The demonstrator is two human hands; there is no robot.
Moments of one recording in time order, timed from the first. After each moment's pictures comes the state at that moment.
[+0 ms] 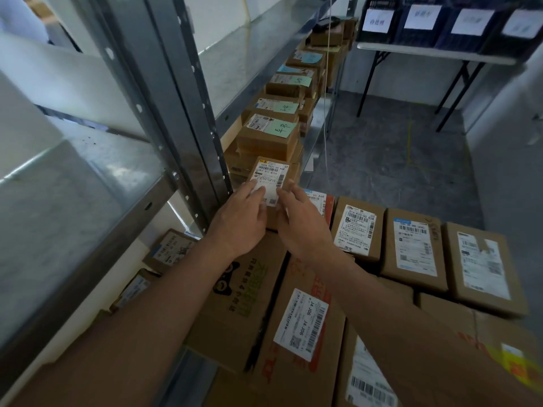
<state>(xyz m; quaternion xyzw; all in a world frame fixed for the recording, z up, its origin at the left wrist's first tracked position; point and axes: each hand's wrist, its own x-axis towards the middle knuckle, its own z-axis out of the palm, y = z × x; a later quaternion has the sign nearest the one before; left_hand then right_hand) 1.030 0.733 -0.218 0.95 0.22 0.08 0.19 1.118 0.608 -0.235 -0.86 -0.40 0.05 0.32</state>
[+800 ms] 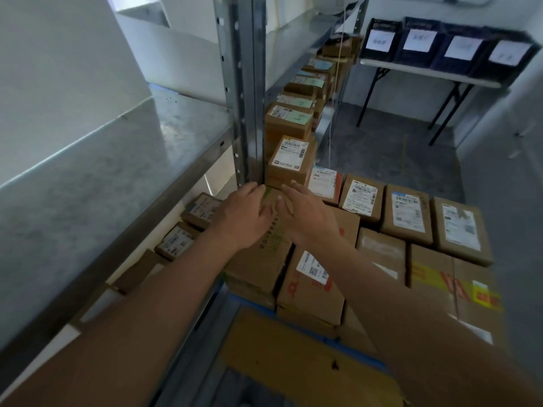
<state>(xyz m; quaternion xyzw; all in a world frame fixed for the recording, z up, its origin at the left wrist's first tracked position) 0.886 0.697 -0.200 0.95 0.22 0.09 0.20 0.980 0.568 -0.189 -0.88 -0.41 0.04 0.23</state>
